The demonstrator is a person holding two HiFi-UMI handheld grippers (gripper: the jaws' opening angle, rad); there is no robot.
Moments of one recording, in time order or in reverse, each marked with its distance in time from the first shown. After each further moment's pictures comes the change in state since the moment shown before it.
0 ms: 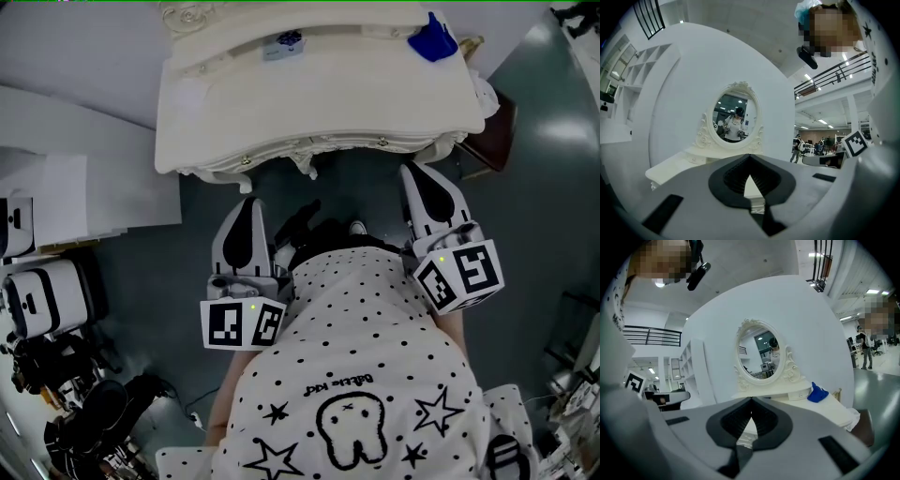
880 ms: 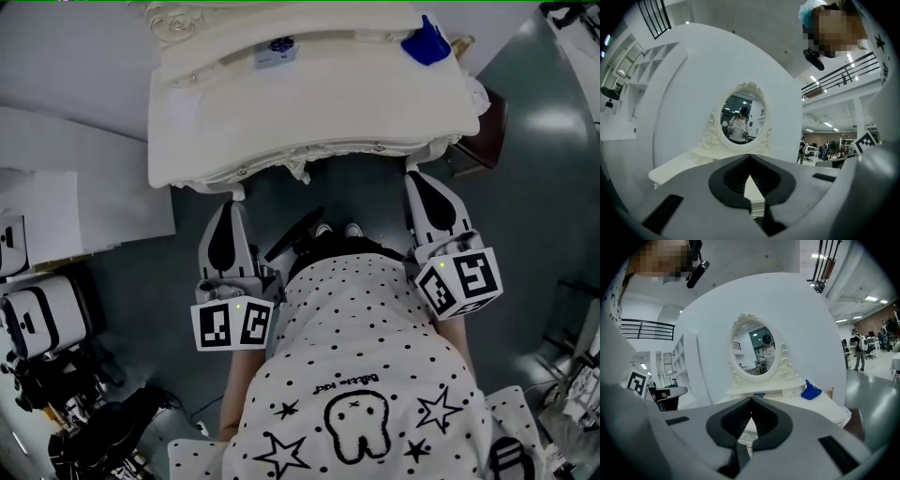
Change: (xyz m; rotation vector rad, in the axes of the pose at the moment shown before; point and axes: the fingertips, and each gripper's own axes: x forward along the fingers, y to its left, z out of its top) left arm 0.017 0.052 0.006 -0.038 -0.002 0.048; right arm 0.011 -0.004 -0.004 -0.007 0.057 -0.093
